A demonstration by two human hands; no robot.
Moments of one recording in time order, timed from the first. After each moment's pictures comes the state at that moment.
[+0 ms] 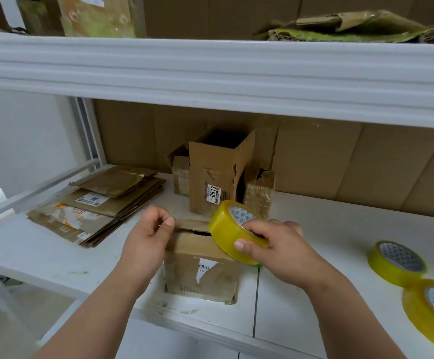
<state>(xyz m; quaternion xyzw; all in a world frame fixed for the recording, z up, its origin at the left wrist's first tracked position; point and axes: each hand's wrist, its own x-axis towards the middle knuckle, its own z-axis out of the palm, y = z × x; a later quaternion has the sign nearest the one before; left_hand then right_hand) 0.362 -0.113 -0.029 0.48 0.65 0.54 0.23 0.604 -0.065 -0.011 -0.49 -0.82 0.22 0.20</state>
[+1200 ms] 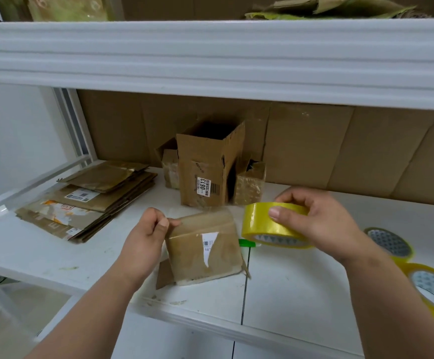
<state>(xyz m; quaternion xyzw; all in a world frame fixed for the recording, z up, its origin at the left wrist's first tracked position) 0.366 -0.101 -0.056 0.51 0.63 0.52 0.28 0.659 -0.073 0.032 -0.48 -0.74 0.28 0.38</state>
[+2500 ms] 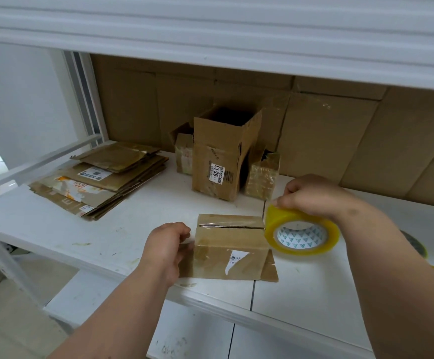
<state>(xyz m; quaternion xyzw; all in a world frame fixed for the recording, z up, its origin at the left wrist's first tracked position) 0.392 -0.102 -0.075 0.15 0.59 0.61 0.50 0.631 -0.015 0.041 -0.61 -0.75 0.21 0.10</state>
